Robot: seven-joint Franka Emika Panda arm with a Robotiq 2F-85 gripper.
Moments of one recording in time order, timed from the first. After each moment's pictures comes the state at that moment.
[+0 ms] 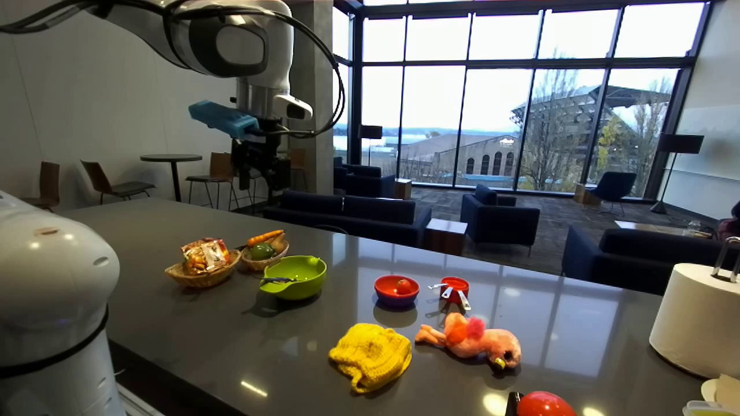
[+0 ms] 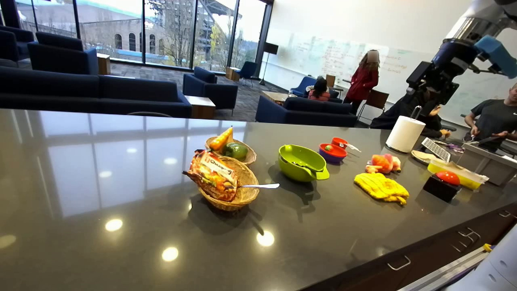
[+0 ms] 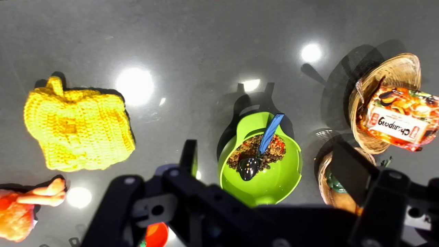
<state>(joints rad) -0.04 -0.79 -0.18 -2.58 0.11 1.85 -0.05</state>
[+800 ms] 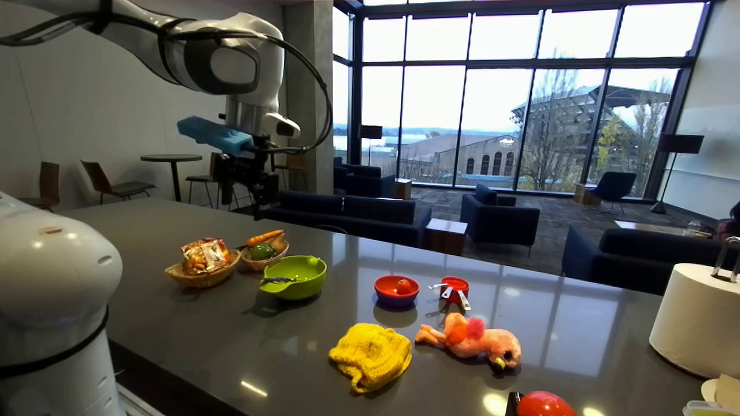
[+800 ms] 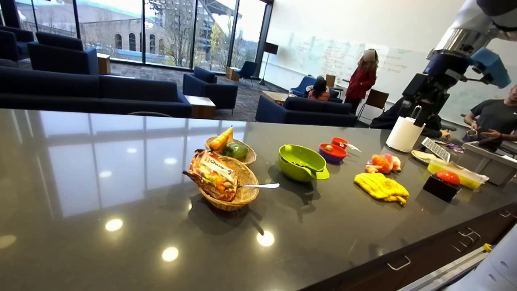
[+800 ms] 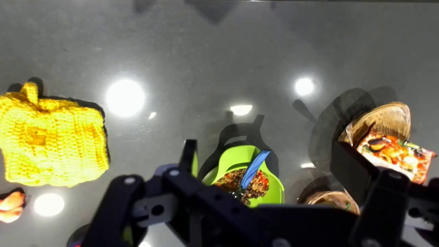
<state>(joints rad) -0.01 -0.79 -0.14 -2.65 0.12 1.85 -0.14</state>
